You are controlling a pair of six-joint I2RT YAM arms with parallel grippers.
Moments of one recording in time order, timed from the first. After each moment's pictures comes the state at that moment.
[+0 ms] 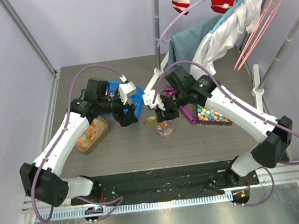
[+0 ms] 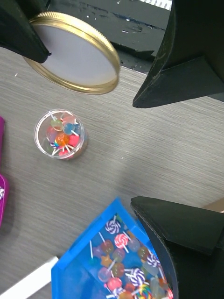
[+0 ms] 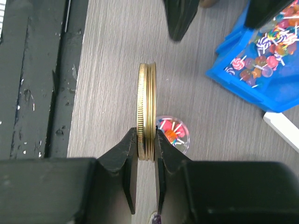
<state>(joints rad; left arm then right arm) -0.41 1.29 1.23 -0.73 0.64 0.44 0.72 1.48 1.50 -0.96 -0.62 -0.86</state>
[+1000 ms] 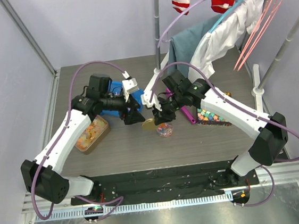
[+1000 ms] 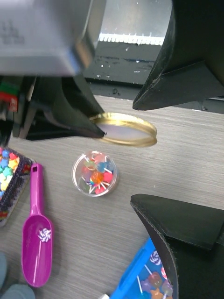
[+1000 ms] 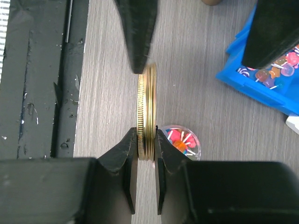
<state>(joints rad) -0.45 1.35 1.28 -0.68 0.85 0.38 0.71 1.51 1.42 -0.84 -0.67 -0.77</state>
